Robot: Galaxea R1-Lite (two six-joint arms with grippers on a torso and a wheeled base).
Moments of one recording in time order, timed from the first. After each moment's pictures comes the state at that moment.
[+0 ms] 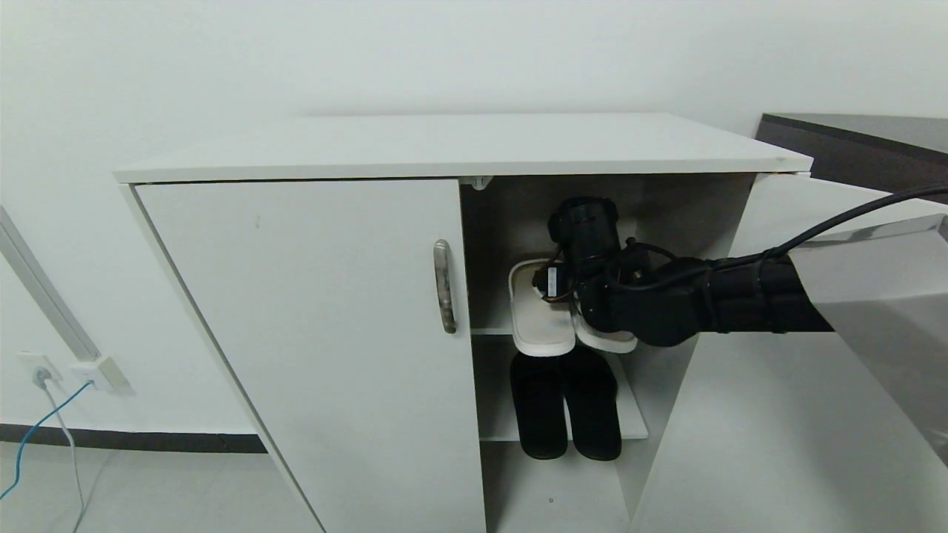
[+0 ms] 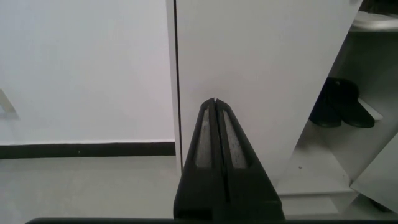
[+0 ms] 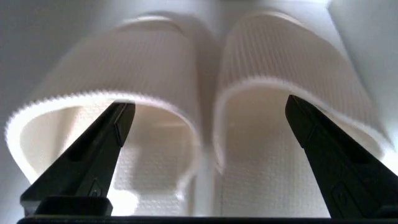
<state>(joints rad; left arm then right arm) 0.00 0.00 0.00 0.00 0.00 -0.02 0.68 2.19 -1.69 -0.12 -0.65 0.25</state>
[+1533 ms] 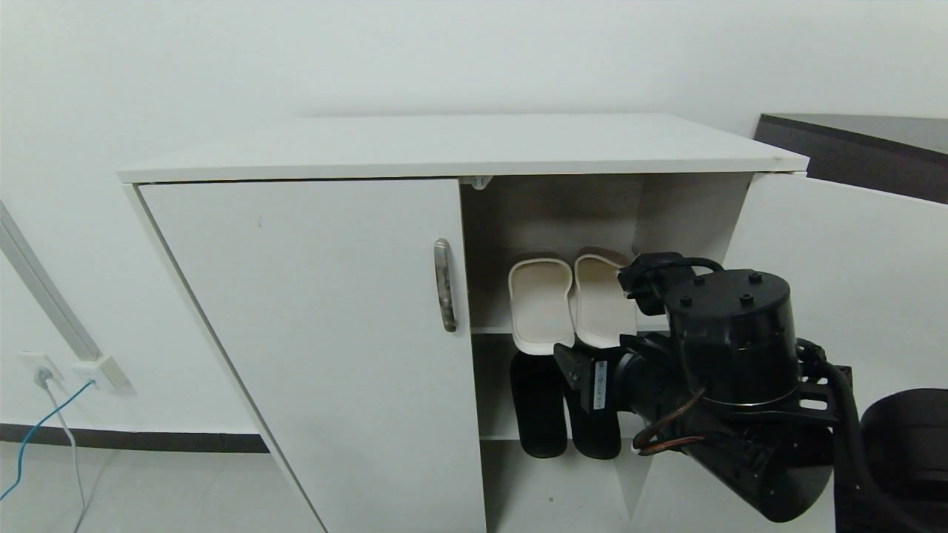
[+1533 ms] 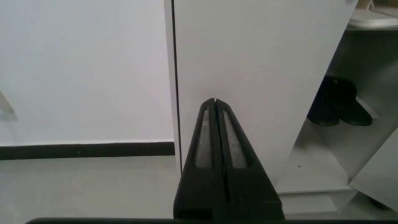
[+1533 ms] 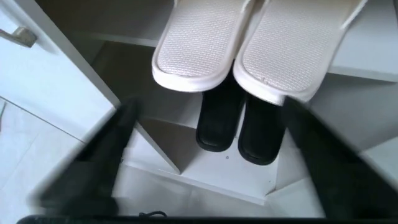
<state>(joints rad) 0.00 0.00 0.00 0.00 -0.01 -0.02 0.92 1.69 -0.88 -0.47 -0.56 0.32</state>
